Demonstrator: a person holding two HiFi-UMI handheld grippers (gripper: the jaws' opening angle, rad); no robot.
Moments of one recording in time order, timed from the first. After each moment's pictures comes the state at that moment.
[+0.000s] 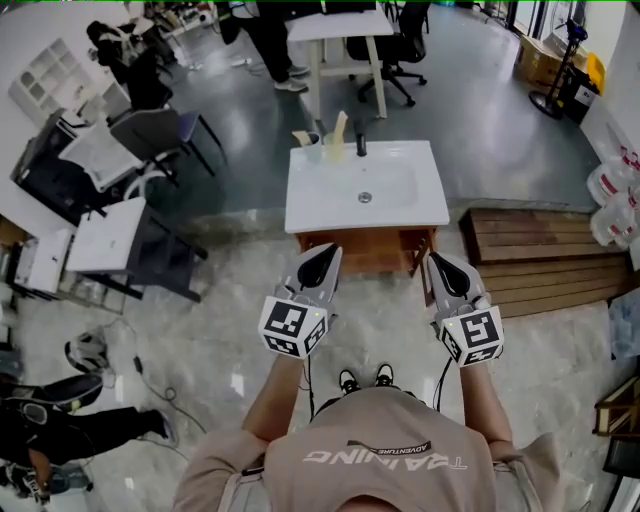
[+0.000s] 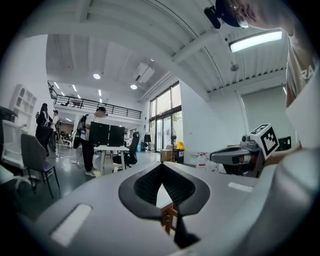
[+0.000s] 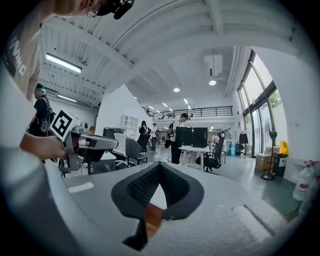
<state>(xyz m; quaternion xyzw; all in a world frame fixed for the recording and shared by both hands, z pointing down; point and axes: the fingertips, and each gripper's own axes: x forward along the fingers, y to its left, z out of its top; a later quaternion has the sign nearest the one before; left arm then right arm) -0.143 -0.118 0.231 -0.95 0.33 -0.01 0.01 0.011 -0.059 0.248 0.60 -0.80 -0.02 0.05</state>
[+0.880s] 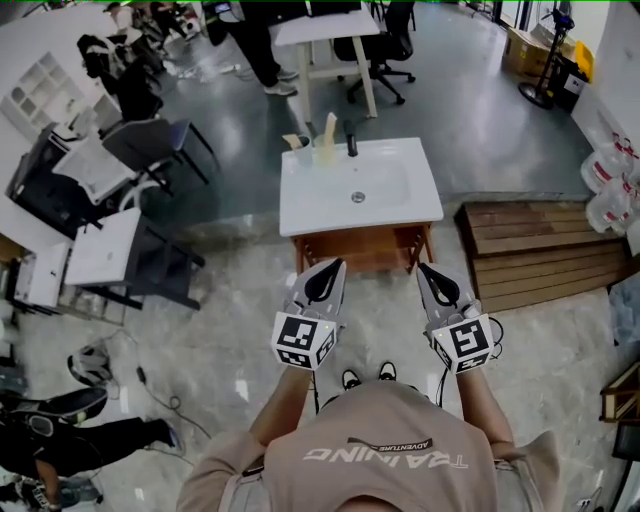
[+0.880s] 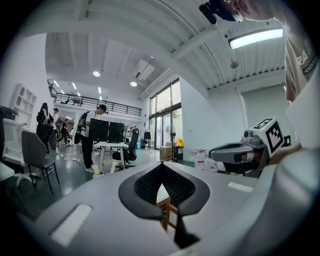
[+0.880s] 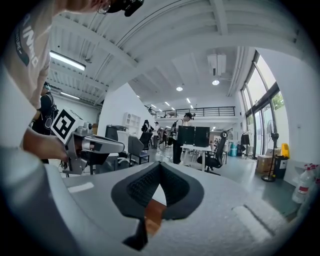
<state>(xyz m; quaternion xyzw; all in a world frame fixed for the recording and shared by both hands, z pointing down) -0.131 -0.098 0.259 -0.94 0.33 -0.03 0.00 -0.004 -0.040 0.264 0.59 -0.80 -0.03 0.06</state>
